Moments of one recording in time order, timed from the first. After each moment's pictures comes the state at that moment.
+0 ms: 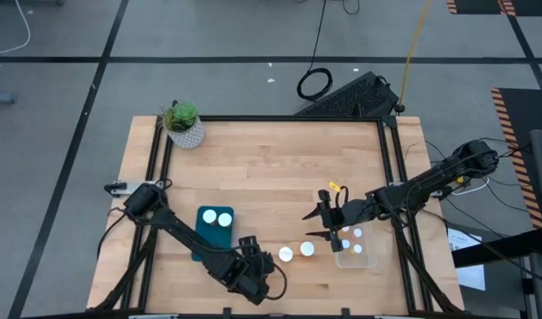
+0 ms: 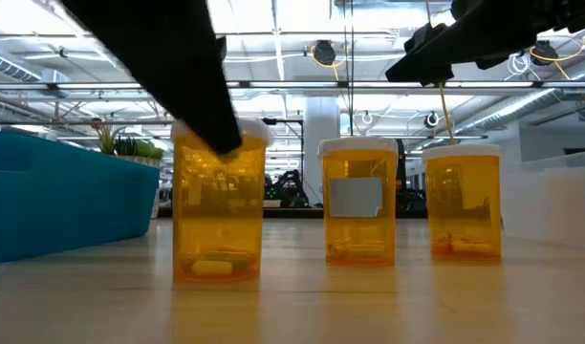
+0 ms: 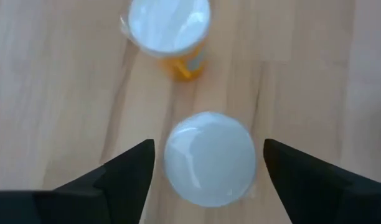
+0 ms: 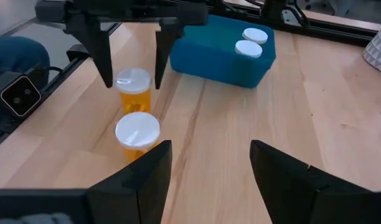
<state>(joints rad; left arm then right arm) -0.61 2.09 1.61 -0.74 -0.38 -0.70 0.38 1.26 0.59 0.18 0.18 0.01</state>
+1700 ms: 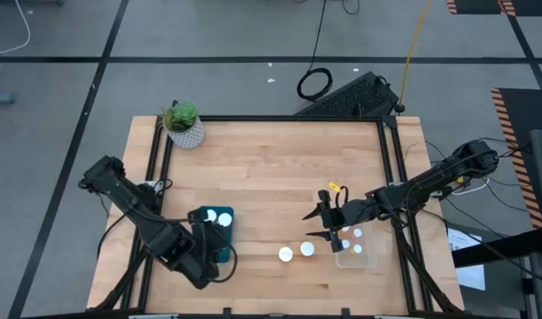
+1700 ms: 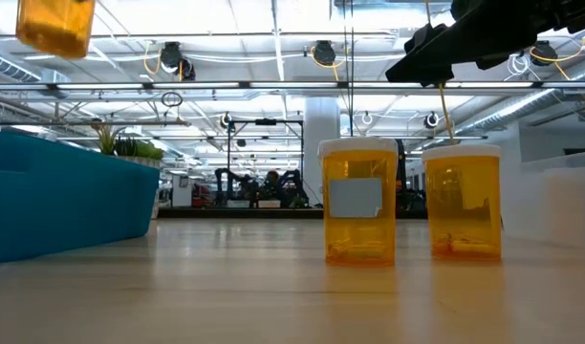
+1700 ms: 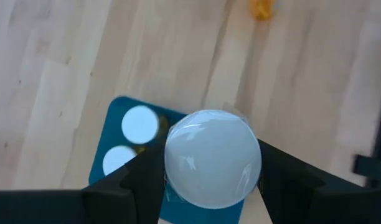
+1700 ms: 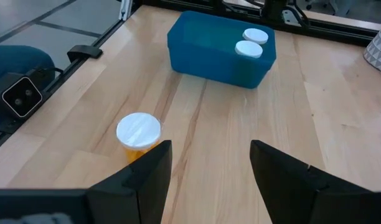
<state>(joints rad) -0.70 1.66 1.59 -1.32 -0.39 -0.89 0.38 1.26 0.59 0.19 0.18 0.01</state>
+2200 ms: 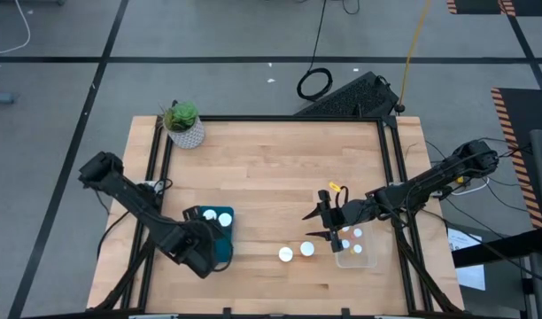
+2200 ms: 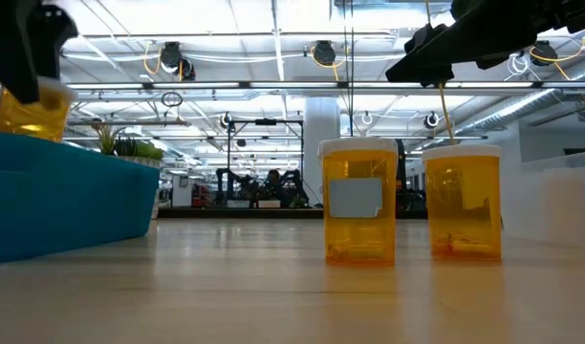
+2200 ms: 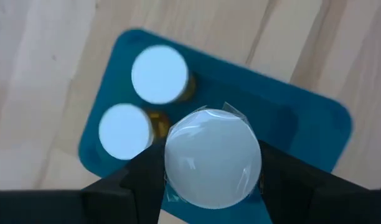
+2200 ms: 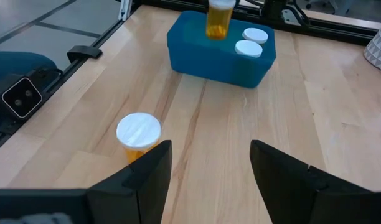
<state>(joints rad) -0.68 1.60 1.23 -1.16 -0.35 -1.01 0.38 1.26 0.59 0.19 0.18 0.02</state>
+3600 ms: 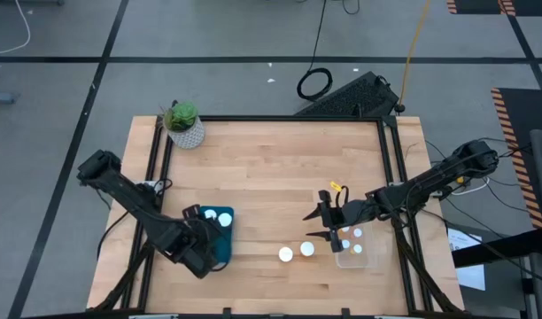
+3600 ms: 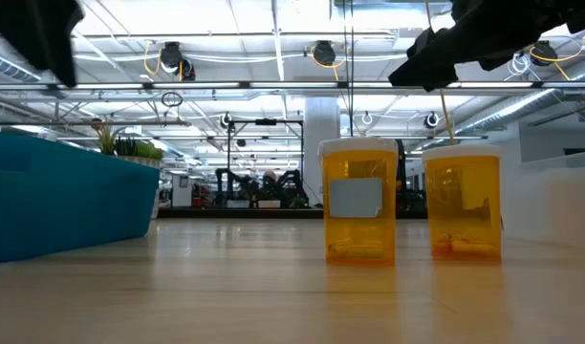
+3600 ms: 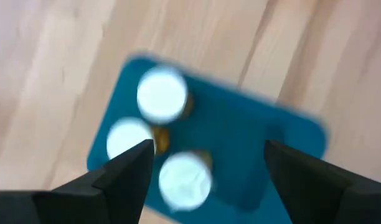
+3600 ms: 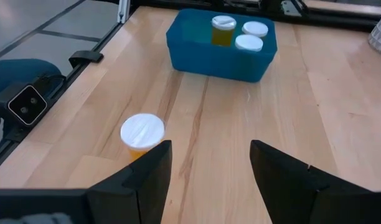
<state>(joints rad) -0.68 1.57 1.25 -1.17 -0.38 -1.01 0.38 1.26 0.59 0.18 0.18 0.08</state>
